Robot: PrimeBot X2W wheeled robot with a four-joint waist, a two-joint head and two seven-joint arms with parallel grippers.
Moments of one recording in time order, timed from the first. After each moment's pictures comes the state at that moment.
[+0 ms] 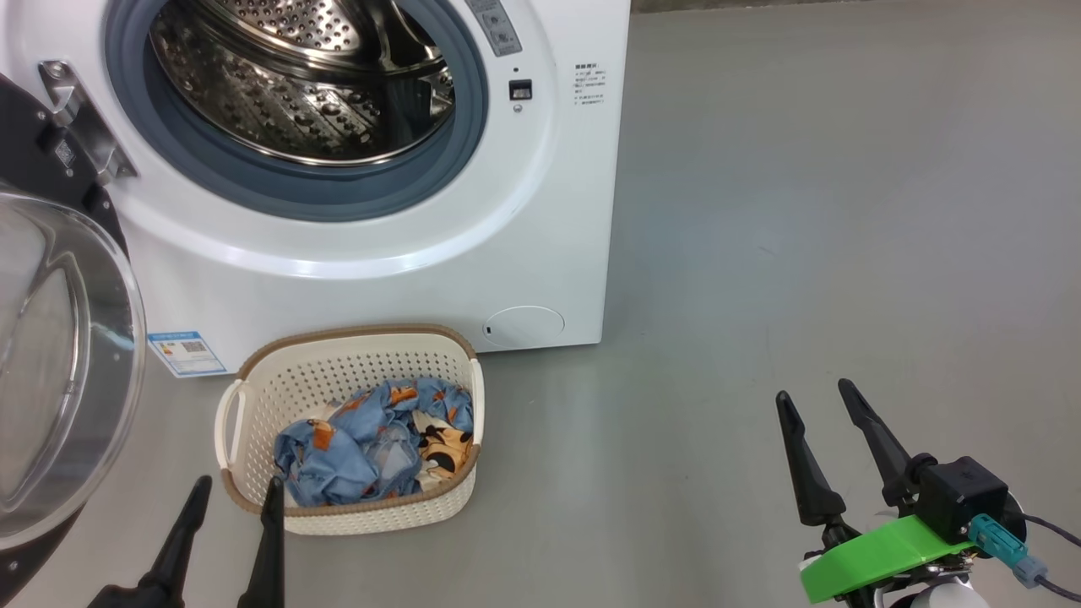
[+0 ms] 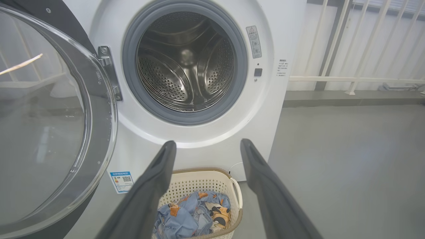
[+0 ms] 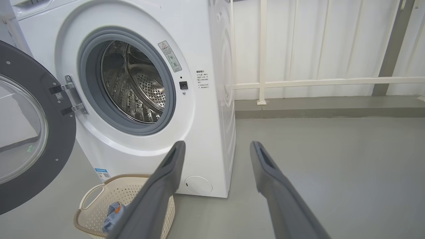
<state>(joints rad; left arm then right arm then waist) 0.10 0.04 0.08 0.00 -0.13 -0.08 -0.26 -0.08 -0.05 0.01 0.14 0.17 0.13 -0.25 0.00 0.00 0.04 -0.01</state>
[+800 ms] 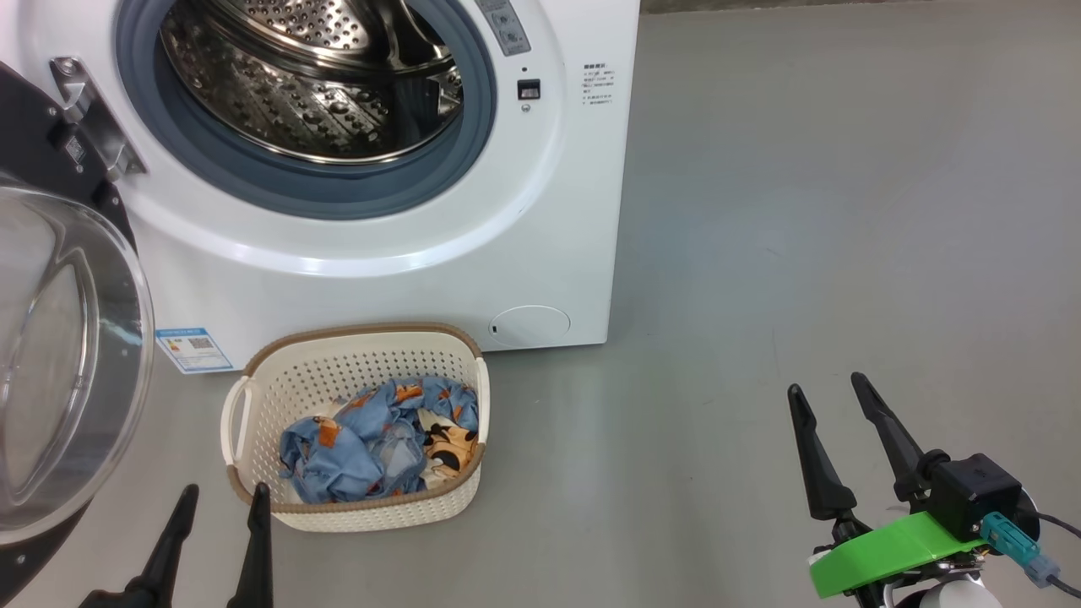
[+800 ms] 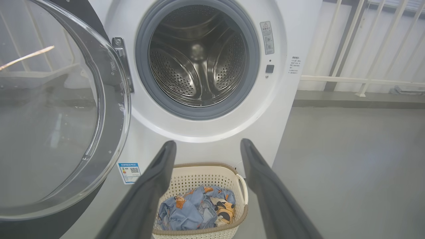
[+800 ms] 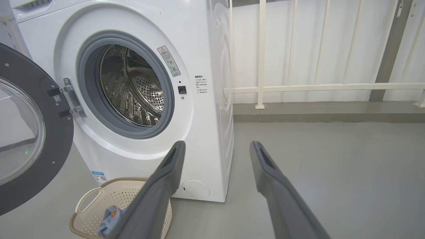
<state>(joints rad) 0.10 0.04 0.10 0.02 -0.15 -0.08 -0.26 -0.08 -0.05 -0.01 0.12 0.16 0.13 -0.25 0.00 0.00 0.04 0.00</state>
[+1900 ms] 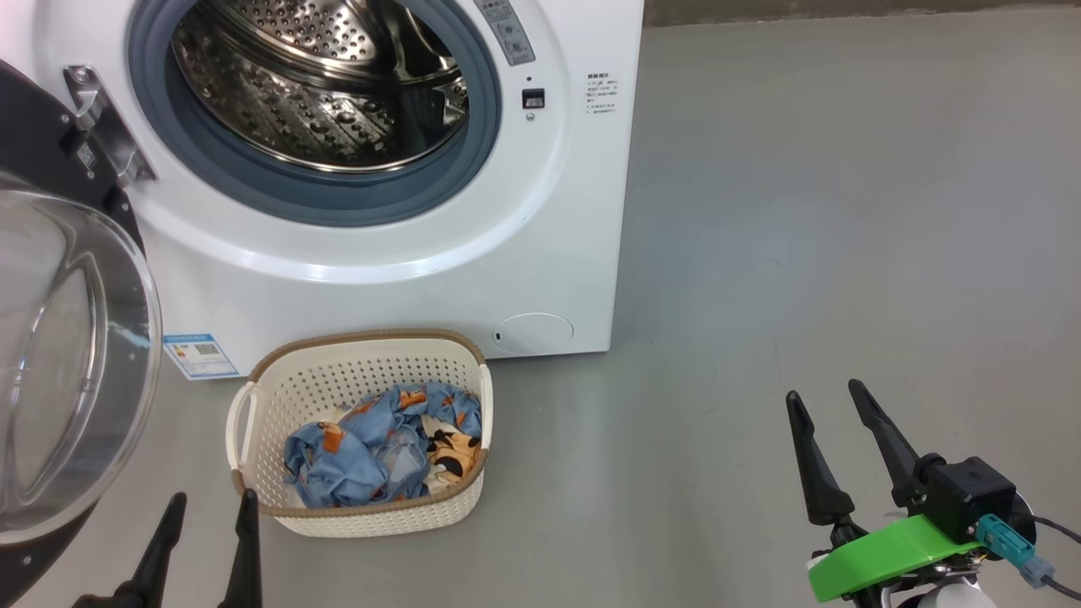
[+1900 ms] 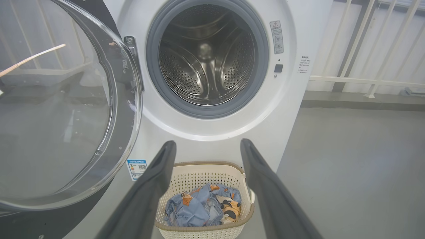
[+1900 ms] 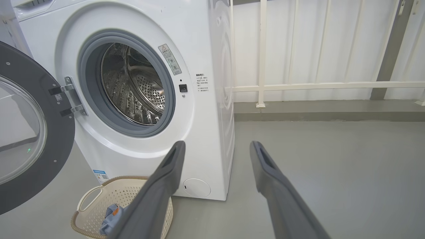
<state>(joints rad) 0.10 0.04 0.12 0.05 -0.15 -0.10 -0.26 -0.08 -0.05 -0.01 0.15 0.16 0.13 -0.25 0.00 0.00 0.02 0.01</state>
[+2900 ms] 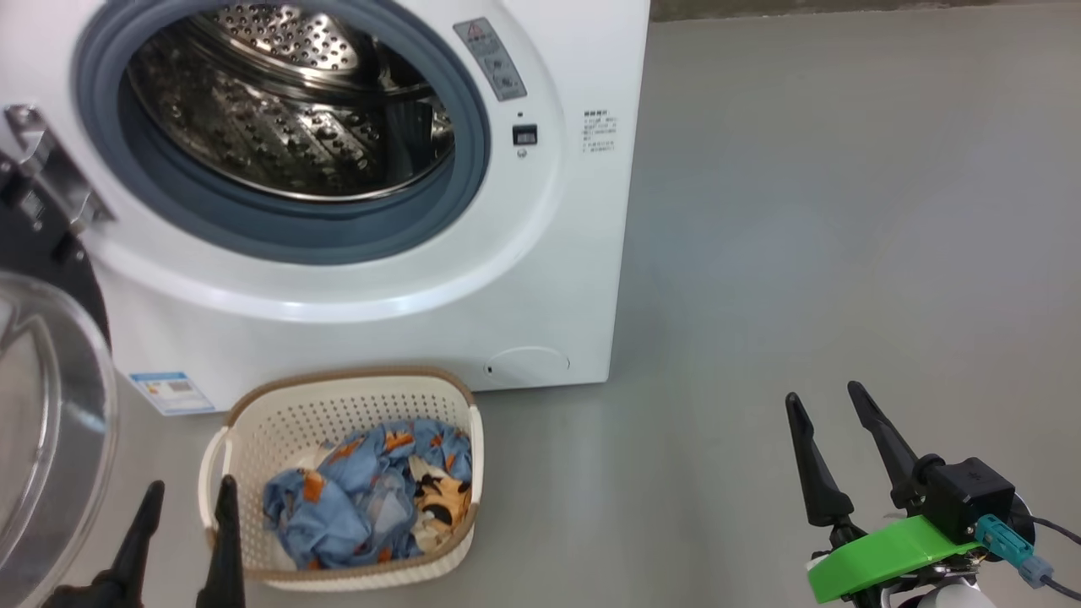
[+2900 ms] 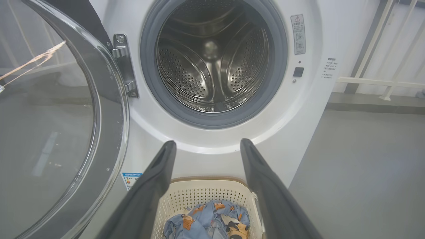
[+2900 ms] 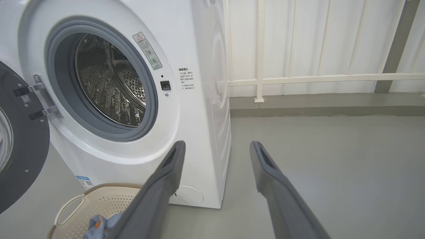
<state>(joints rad) 0.08 0.04 0.15 0.06 -0.15 -0.12 -0.26 -0.08 -0.05 -0.01 0.15 0.16 0.13 -0.25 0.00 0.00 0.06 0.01</state>
